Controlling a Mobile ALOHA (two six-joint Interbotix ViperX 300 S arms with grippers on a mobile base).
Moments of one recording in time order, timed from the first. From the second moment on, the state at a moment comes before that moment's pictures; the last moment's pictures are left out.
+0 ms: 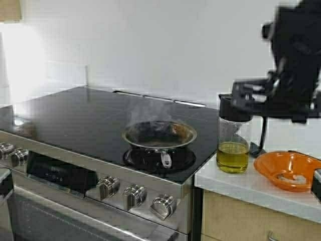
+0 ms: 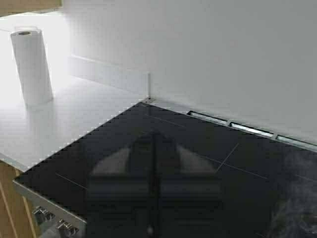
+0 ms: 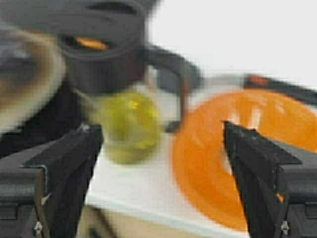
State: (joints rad) left arm -0.01 -0.98 1.20 0.00 -0.29 -0.01; right arm 0.91 0.27 1.20 1.13 -1.15 -0.01
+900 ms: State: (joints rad) left arm -0.01 -0.98 1.21 0.00 -0.29 -0.01; right arm 0.74 0.60 1.04 1.00 -1.21 0.06
